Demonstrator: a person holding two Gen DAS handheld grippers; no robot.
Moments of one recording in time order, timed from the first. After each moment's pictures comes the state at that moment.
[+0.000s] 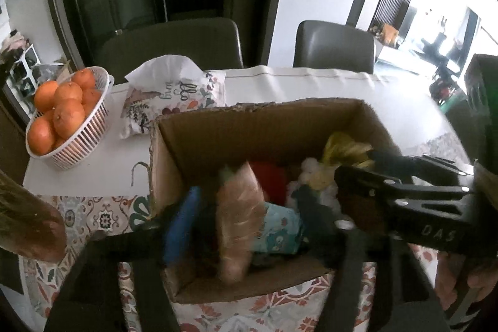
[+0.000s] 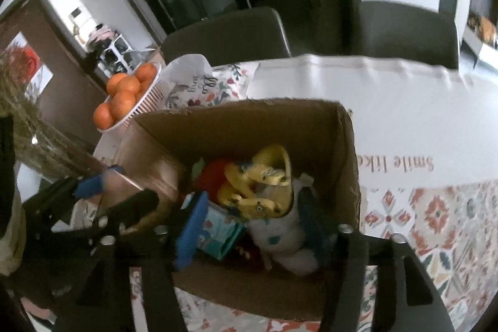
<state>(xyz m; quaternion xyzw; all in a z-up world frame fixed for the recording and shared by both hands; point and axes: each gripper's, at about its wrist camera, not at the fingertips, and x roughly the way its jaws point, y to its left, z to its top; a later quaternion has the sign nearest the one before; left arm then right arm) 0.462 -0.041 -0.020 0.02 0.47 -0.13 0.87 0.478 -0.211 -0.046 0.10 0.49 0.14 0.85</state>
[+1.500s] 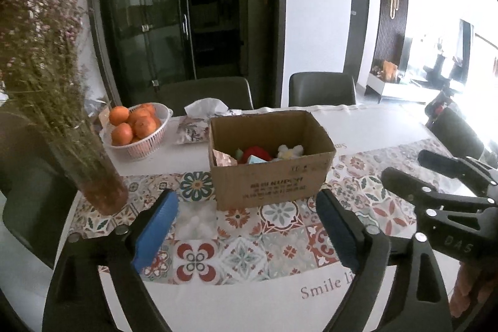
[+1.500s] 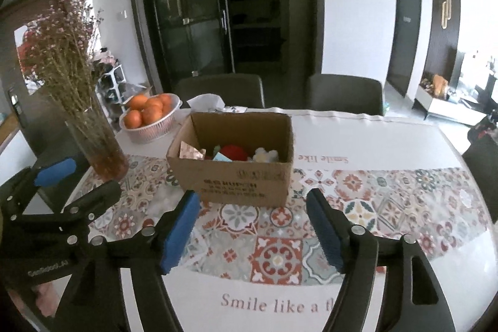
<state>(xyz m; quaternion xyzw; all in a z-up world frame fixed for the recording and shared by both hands) 0.229 -0.022 0.083 0.03 0.34 -0.08 0.94 0.213 -0.202 0.072 0.01 0.34 0.05 0.94</state>
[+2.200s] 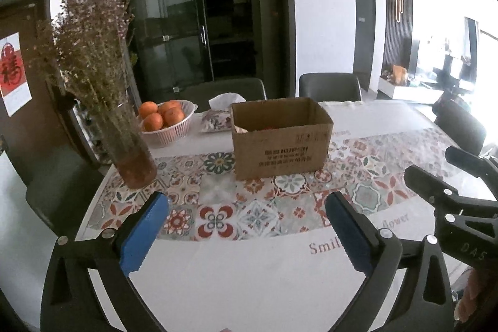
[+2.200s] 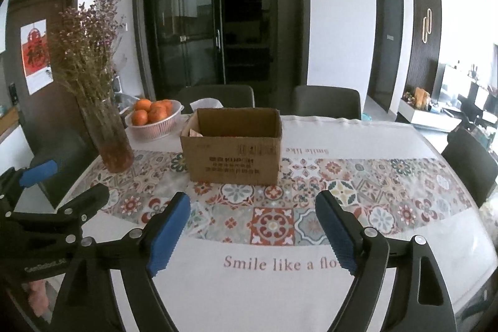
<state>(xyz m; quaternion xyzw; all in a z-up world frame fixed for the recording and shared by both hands) 0.102 -0.005 0.074 0.05 0.30 -0.04 0.95 0.087 -0.187 0.061 0.00 0.29 0.03 0.96</state>
